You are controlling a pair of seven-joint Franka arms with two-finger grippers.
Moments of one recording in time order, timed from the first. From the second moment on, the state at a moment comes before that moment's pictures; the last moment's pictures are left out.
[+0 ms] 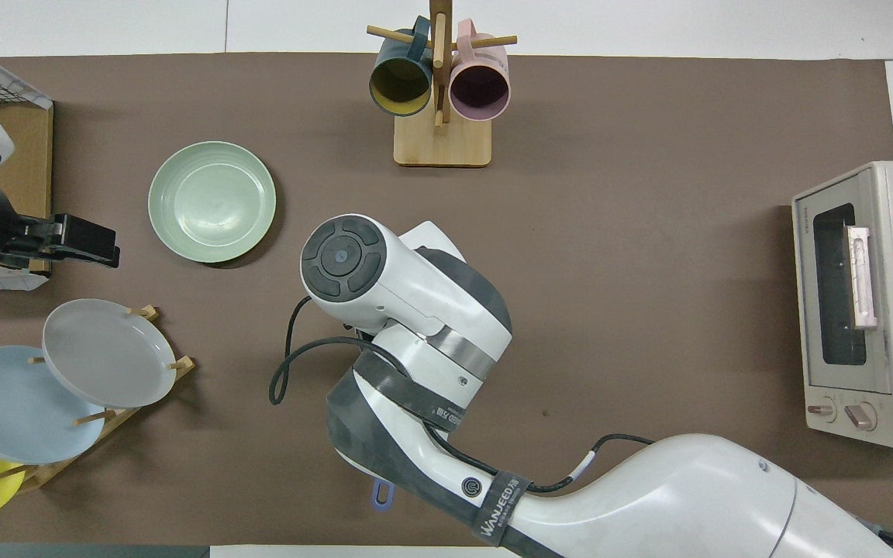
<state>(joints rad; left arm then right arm) -0.14 -0.03 -0.02 -1.60 -0.03 1.52 -0.06 0.24 0.57 0.66 -1.44 -0.34 1.77 1.05</state>
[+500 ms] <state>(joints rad) -0.14 -0.03 -0.02 -1.60 -0.03 1.52 -0.06 0.24 0.56 0.67 -1.45 -0.35 1.76 1.05</state>
